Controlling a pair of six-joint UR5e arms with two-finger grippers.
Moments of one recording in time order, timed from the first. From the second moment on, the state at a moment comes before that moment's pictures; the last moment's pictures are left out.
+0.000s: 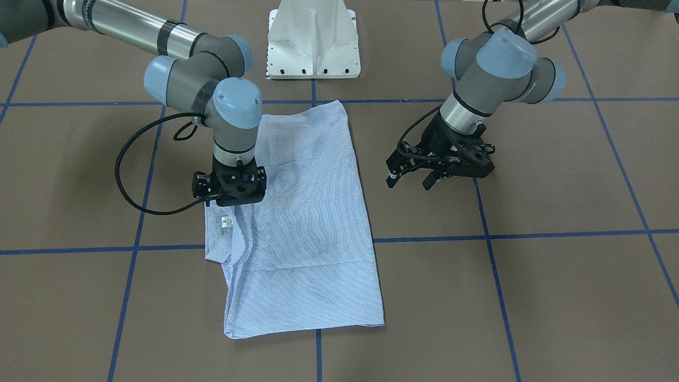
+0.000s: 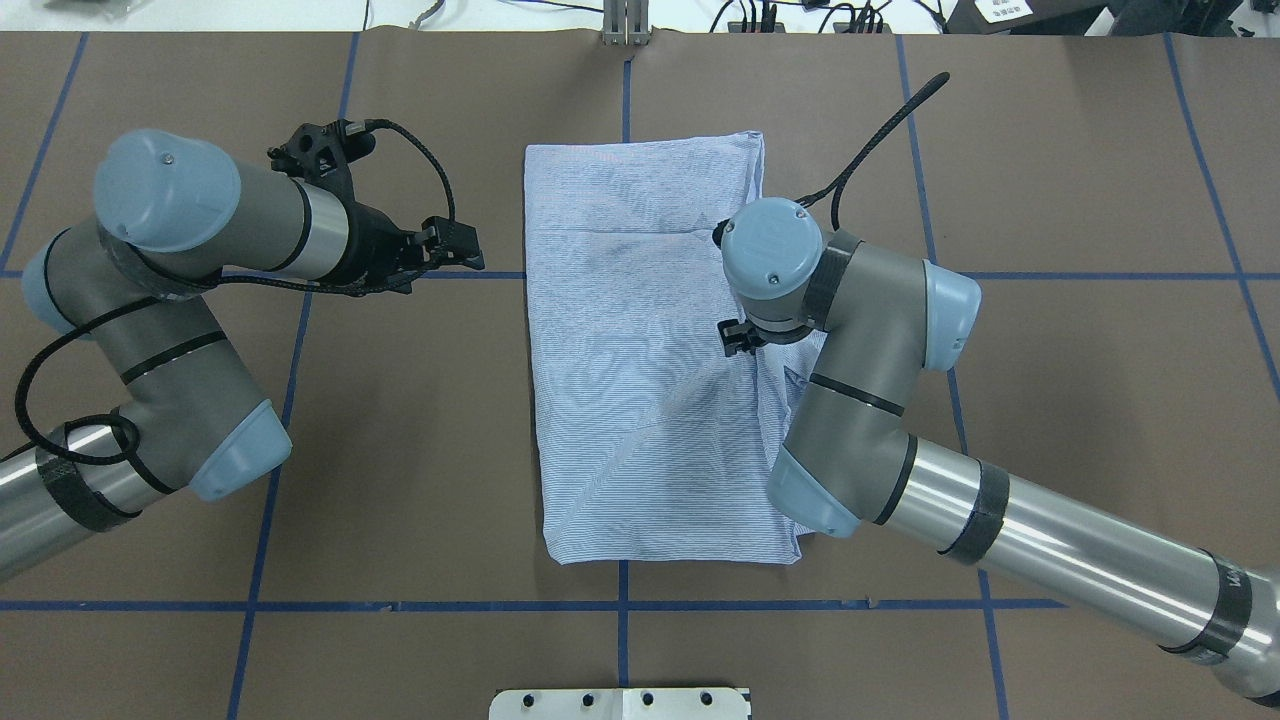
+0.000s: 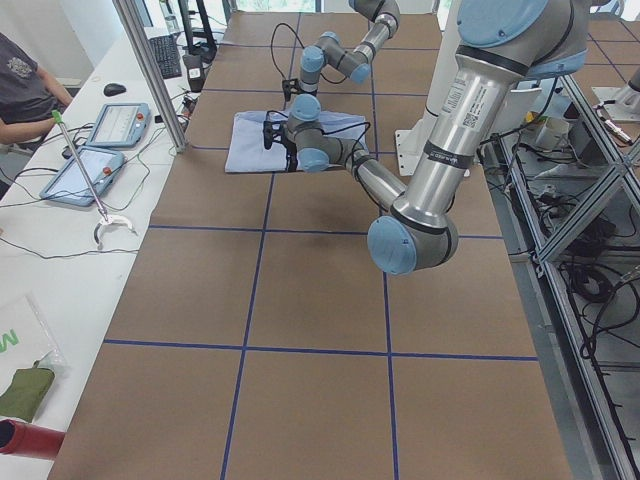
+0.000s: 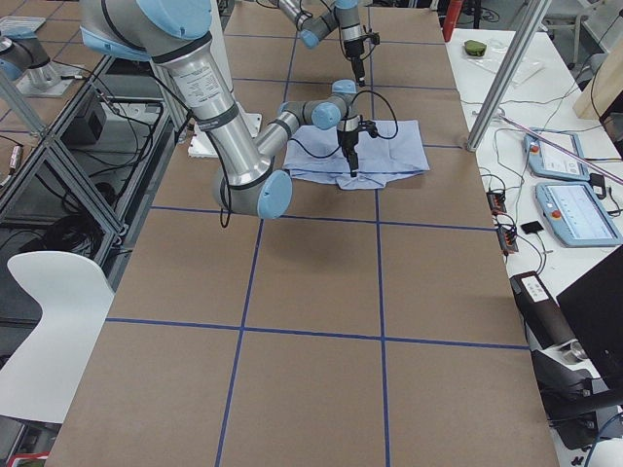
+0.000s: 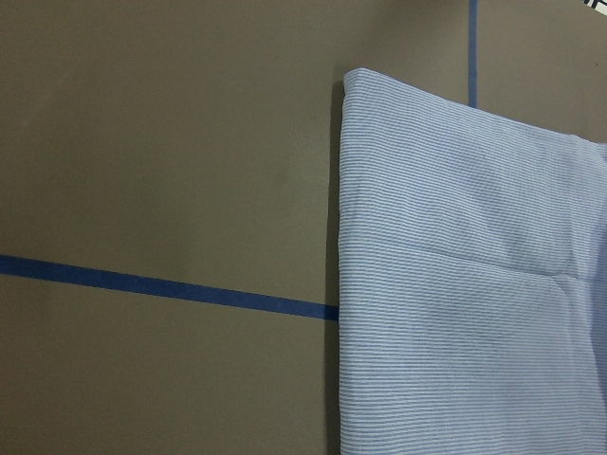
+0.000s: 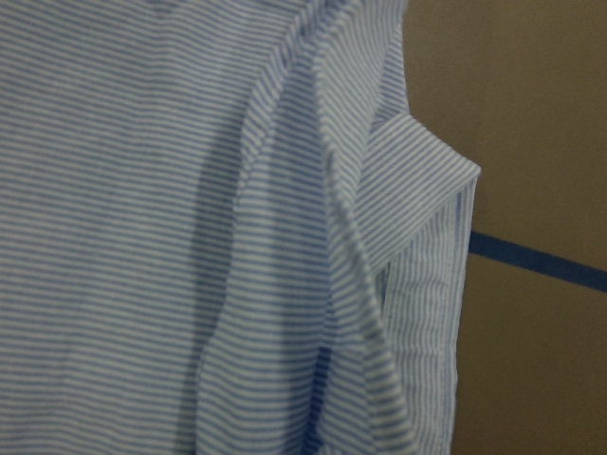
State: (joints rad) left arm -0.73 -2.01 -1.69 -2.18 -1.95 -1.40; right arm 0.58 -0.93 1.55 -1.68 1.70 0.84
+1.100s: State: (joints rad) left arm -0.68 -2.01 -1.77 -2.17 -1.95 -1.44; right arm 0.66 -1.09 1.81 -1.68 1.84 0.74
